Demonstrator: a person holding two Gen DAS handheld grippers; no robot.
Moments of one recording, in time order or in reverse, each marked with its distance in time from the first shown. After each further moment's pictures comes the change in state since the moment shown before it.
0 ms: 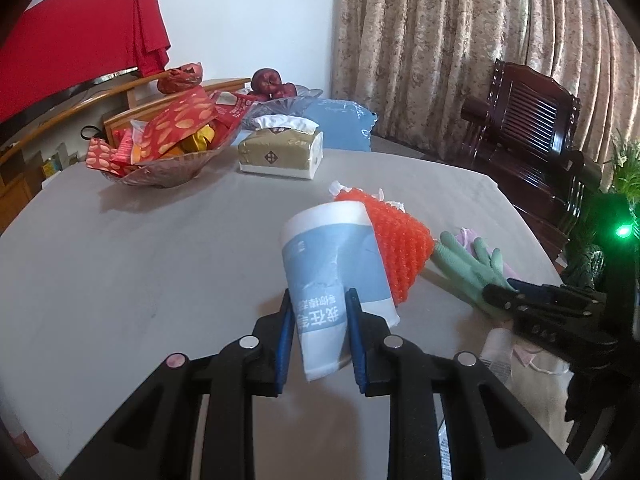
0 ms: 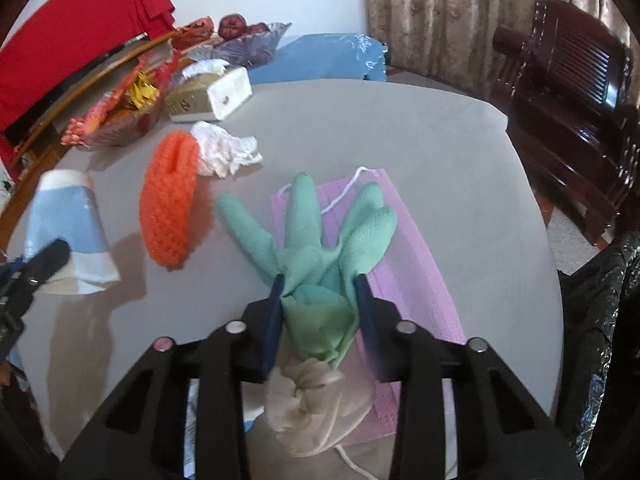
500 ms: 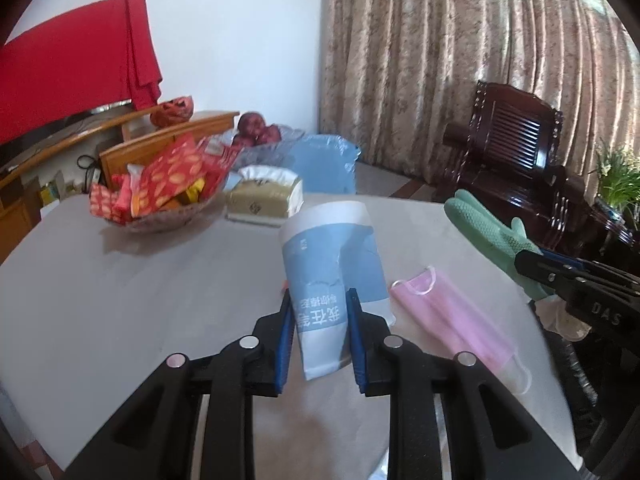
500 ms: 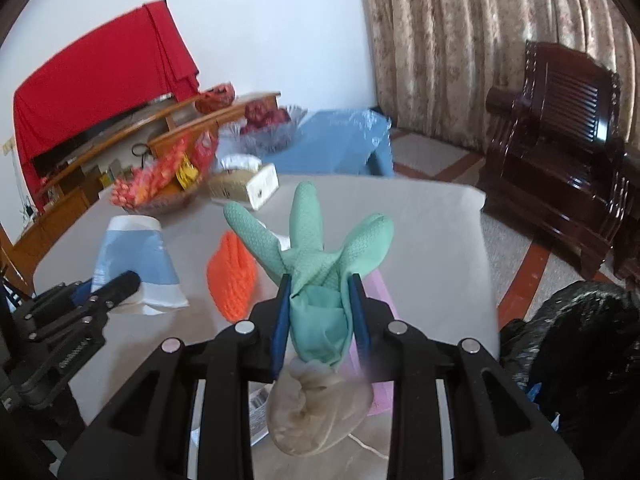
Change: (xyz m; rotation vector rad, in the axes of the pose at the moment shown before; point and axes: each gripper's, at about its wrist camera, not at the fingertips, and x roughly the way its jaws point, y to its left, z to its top) left arm -0.046 -0.024 0.029 0.032 -0.105 -0.030; right arm -0.117 -0.001 0.023 -0.004 -0.227 0.029
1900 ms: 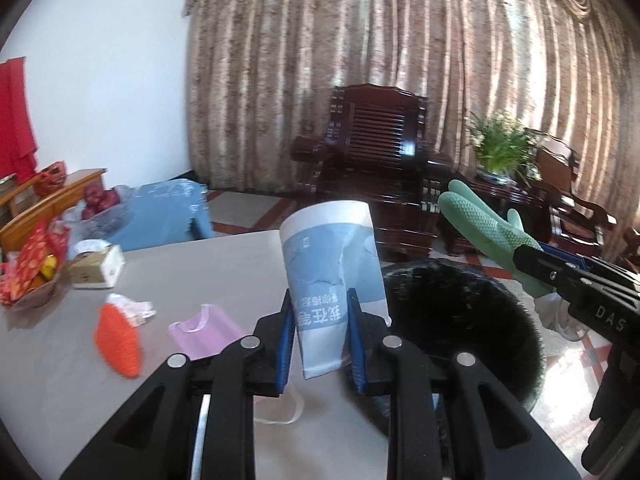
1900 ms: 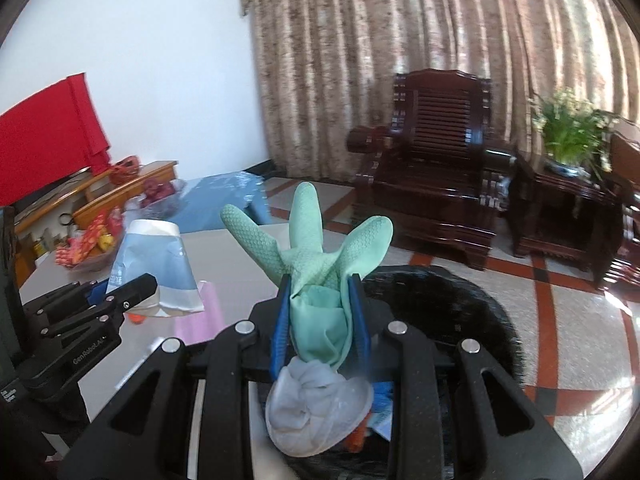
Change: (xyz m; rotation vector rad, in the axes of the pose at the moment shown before) left arm -0.051 -0.214 0.006 0.238 -0.076 -0.394; right arm -0.193 -0.152 -0.066 0.166 -0.174 -0.363
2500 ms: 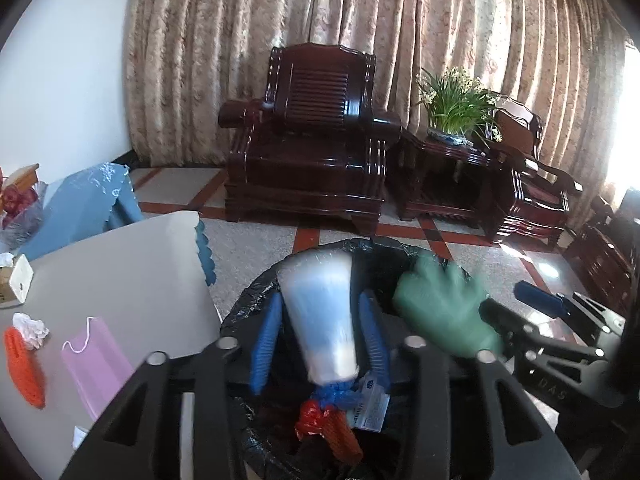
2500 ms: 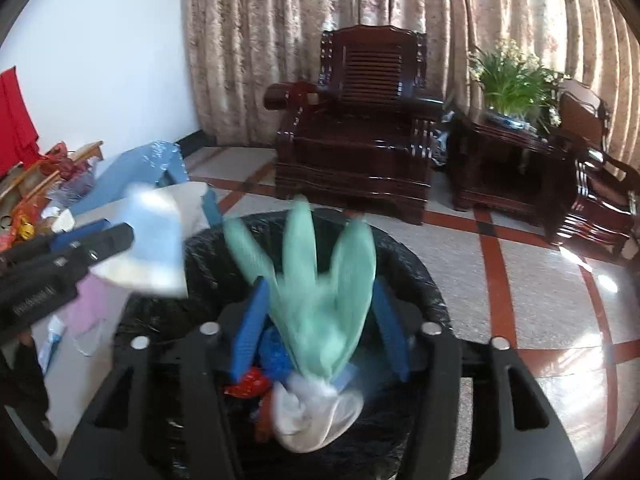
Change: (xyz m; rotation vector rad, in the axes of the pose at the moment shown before) left arm 0.101 -0.076 0.013 0.053 0.134 -0.169; right arm 0.061 -0.094 -0.054 0.079 0.127 -0.212
